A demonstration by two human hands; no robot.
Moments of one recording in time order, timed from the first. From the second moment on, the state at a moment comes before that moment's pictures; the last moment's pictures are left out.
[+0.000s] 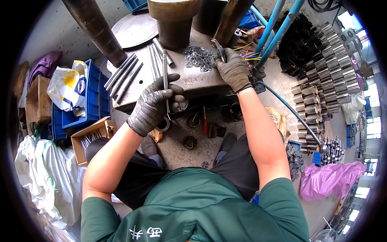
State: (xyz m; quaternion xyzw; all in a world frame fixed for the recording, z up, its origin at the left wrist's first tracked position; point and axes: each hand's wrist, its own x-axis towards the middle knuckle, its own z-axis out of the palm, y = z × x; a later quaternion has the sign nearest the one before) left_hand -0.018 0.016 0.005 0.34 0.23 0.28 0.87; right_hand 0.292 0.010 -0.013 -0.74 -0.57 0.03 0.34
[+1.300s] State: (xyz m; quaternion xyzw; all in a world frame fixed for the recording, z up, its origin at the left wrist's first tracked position) left_hand 0.011 0.011 0.017 0.51 0.24 0.30 0.77; right_hand 0.206 -0.060 0.027 -0.41 -0.29 0.65 0.57
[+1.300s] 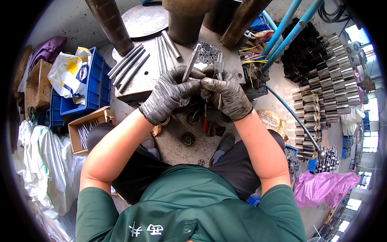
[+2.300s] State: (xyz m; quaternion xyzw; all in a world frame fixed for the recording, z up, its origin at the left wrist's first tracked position) left_hand -0.010 0.022 0.024 0.28 0.35 0.30 0.84; right_hand 0.204 -0.086 0.047 -0.60 -0.73 0.07 0.32
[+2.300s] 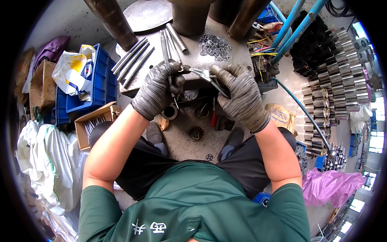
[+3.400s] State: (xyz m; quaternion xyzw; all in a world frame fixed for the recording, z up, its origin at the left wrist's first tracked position) left_hand -0.020 0.014 0.025 0.60 0.36 0.28 0.66; right_hand 0.235 -0.087 0.048 -0.65 -0.62 0.19 0.40
